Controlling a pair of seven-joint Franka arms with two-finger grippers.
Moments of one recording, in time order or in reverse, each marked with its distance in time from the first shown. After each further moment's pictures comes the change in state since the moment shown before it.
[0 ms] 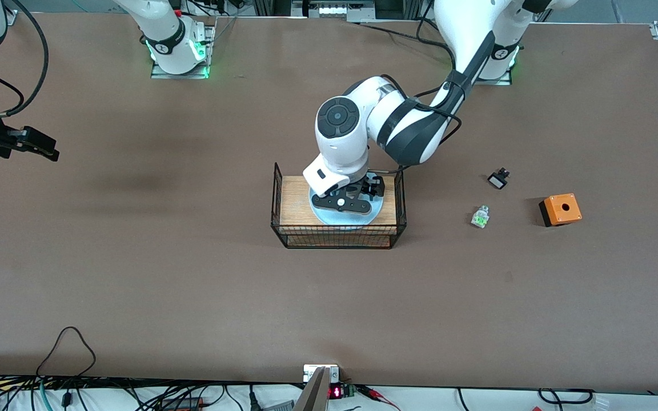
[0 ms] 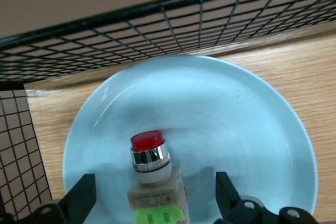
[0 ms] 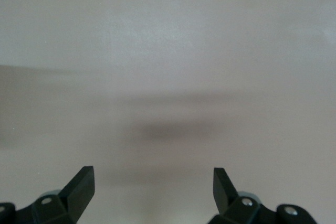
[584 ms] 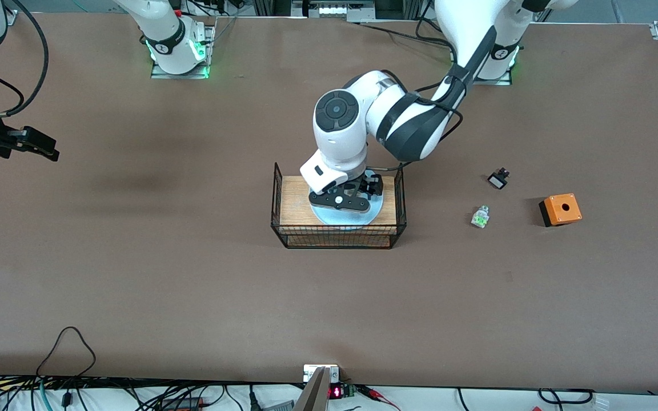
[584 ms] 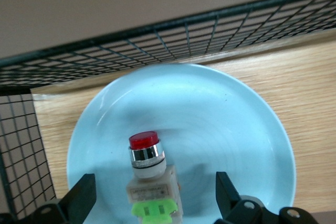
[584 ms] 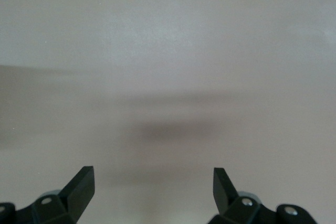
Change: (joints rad) left arm -0.005 0.000 -0.002 0.018 0.000 -0.004 0.000; right arm 0.000 0.000 0.000 0.000 0.000 0.000 0.000
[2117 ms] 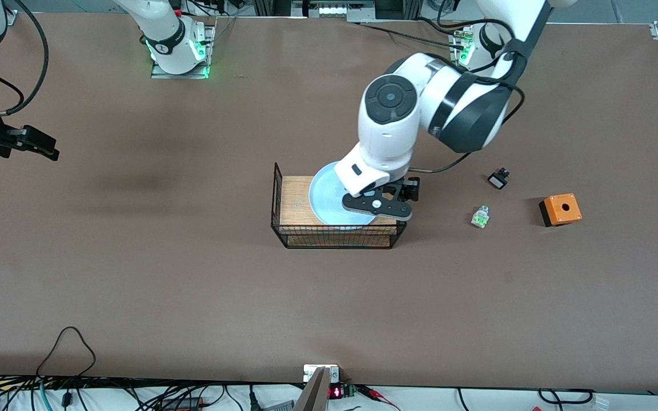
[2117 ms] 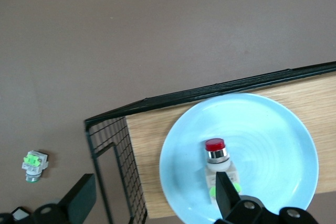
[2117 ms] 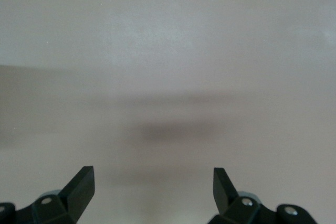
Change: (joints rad) left arm 0.090 -0.097 0.002 0.044 -0.010 -0.094 0.126; right arm 0.000 -0.002 0.001 0.000 0.000 0.000 0.000
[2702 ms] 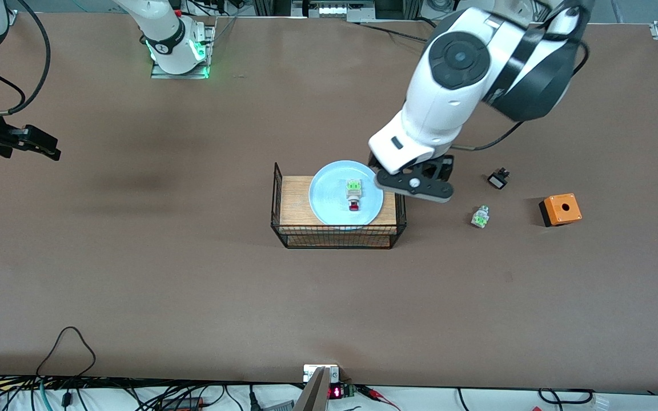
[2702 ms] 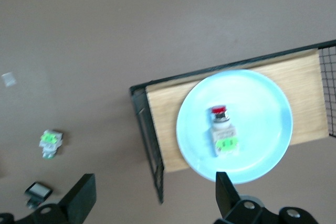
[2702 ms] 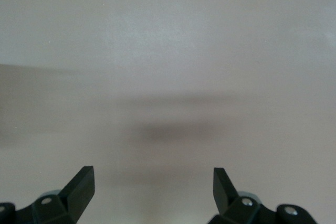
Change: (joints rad) left arm 0.077 -0.133 -0.002 -0.037 -0.122 -0.078 0.115; right arm 0.004 -0.003 0.004 0.000 0.000 0.000 0.000
